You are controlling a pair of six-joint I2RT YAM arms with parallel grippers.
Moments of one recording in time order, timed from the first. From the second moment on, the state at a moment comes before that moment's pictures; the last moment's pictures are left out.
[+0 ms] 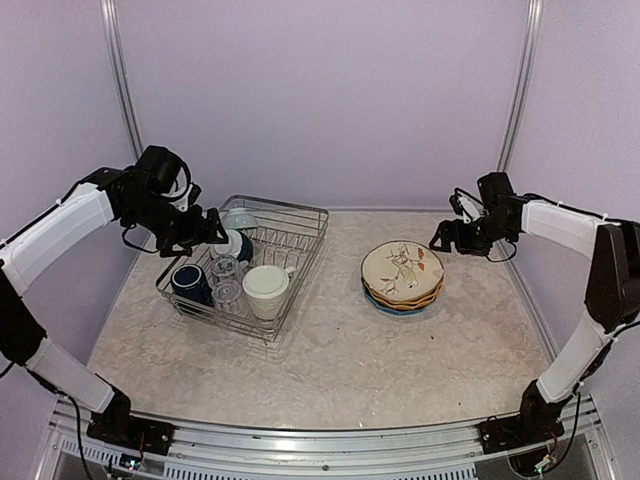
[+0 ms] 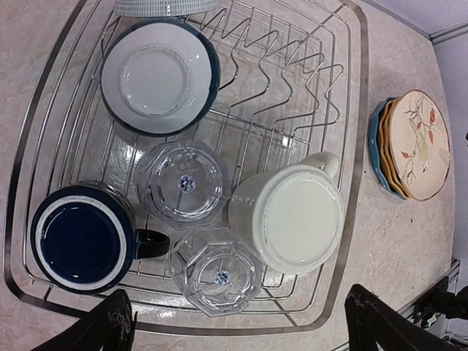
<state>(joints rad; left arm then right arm) -0.38 1.44 1.40 -0.94 0.18 -0.44 0.15 1.64 1.25 -0.52 -0.31 0.12</state>
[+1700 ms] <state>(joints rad) -0.48 1.79 1.66 -1.10 -0.13 -0.42 0.16 1.49 1.23 -0.60 -0.23 0.08</state>
